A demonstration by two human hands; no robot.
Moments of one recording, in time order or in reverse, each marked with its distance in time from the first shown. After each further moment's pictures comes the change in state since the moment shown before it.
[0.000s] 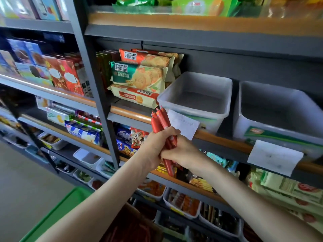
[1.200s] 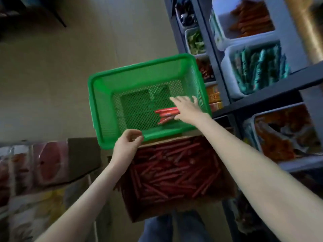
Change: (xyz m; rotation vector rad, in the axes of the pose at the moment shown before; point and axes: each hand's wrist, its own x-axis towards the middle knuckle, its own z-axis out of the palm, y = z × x) left_hand -0.074 -0.360 -0.411 0.123 1.150 -0.441; right_hand 0.204 0.317 0.484 -1.121 -1.117 -0.387
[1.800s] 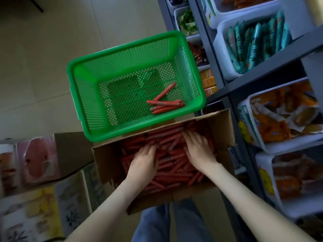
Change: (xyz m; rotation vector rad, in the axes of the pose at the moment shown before) left_hand -0.033 -0.086 0.070 0.843 -0.217 0.549; right_hand -0.139 0.014 0.143 0.135 0.176 0.049
